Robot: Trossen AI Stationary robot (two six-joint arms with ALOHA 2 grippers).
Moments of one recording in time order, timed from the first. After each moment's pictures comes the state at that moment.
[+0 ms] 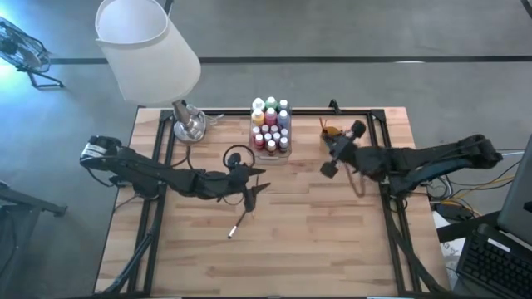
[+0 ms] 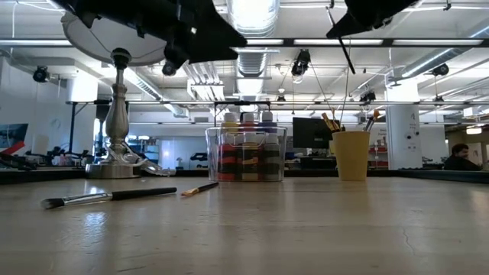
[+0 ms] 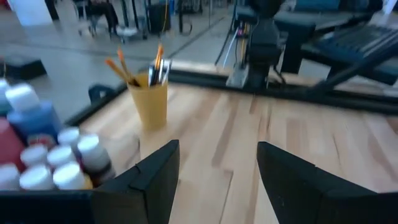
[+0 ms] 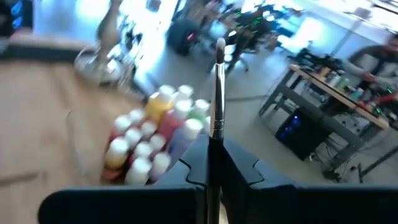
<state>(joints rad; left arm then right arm) -0.20 1.39 0.75 0.43 -0.52 -0.15 0.13 0.97 0.77 -0.13 0.89 -0.14</state>
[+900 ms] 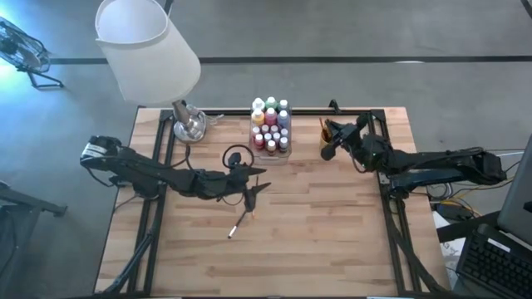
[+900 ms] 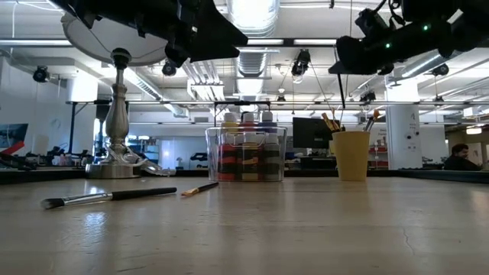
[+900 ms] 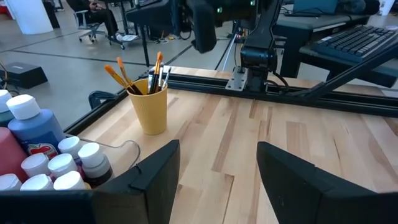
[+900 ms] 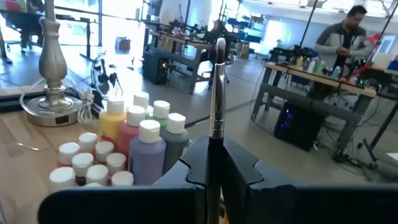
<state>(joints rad) -0.20 1.40 0.75 0.47 -0.52 -0.11 -0.23 0.94 0.39 0.51 0.65 -0.12</state>
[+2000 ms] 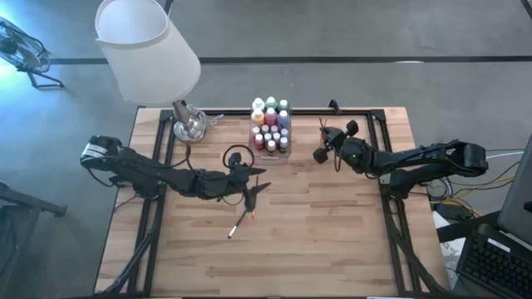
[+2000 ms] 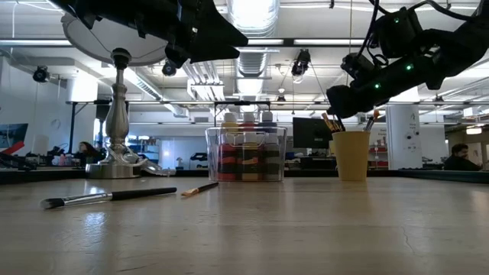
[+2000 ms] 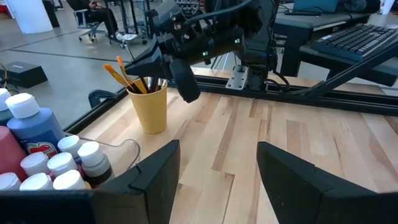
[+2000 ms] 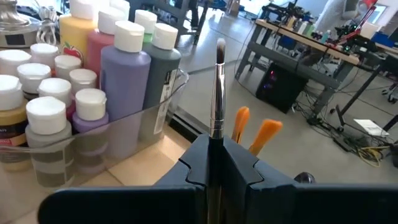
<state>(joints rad) -0.20 1.40 0.75 0.47 -0.51 -0.12 -0.29 1.22 0.32 0.63 0.68 -0.08</state>
